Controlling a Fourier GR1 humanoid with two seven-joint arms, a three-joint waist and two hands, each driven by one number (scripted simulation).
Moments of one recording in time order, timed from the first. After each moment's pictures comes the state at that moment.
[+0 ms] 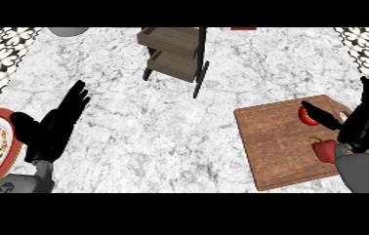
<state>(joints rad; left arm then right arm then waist) -0.08 0.42 -0.15 -1.51 0.31 0.13 0.12 -0.22 -0.47 0.11 -1.16 0.28 -0.93 0.22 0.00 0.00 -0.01</state>
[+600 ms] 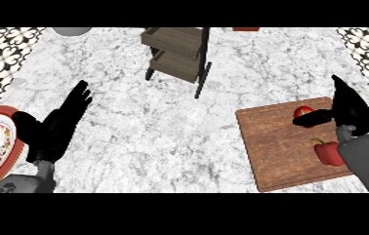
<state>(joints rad) -0.08 0.41 -0.15 -1.53 0.30 0.13 0.14 -0.36 -0.64 0.34 -1.24 0.38 -0.31 0.86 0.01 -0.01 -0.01</state>
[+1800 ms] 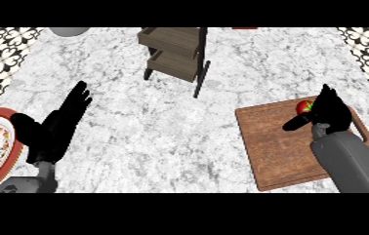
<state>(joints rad) -0.06 0.35 -0.09 -1.54 0.25 0.09 0.16 -0.38 -0.46 0.27 -1.17 0.67 -0.20 1.07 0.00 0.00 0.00</state>
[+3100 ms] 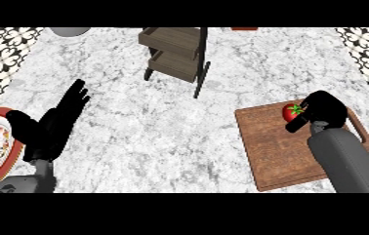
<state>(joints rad) -0.07 0.30 -0.02 -1.55 0.19 0.02 0.20 -0.41 -0.41 0.20 -1.05 0.81 -0.07 0.91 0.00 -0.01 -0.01</state>
